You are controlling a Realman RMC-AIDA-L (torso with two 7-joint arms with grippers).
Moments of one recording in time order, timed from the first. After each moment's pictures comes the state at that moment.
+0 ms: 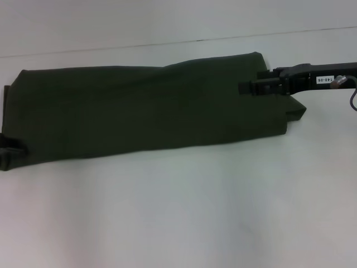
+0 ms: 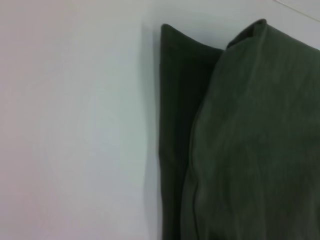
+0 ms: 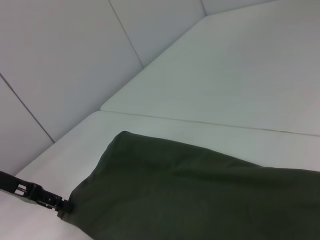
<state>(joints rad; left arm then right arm) -0.64 -1.99 -2.44 -0.80 -0.48 1.27 -2.69 0.53 2.04 -0.74 -0.99 -2.08 -1.48 2.03</state>
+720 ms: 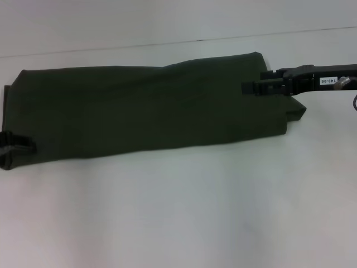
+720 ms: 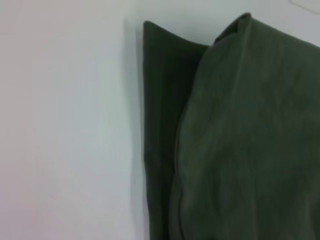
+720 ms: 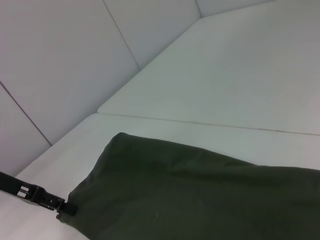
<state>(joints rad) -0.68 -1.99 -2.41 -0.77 -0.46 1.25 -2.71 0.52 2.04 -0.73 -0.99 -2.08 -1.49 2.03</state>
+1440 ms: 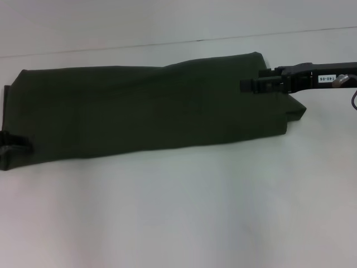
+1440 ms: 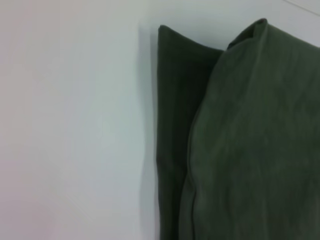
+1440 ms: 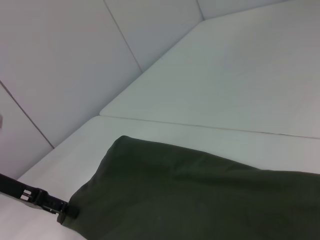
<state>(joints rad) -0.68 -1.98 -2.41 -0.75 -0.46 1.23 -2.72 0.52 2.05 -0.72 -0.99 -2.08 -1.49 2.03</state>
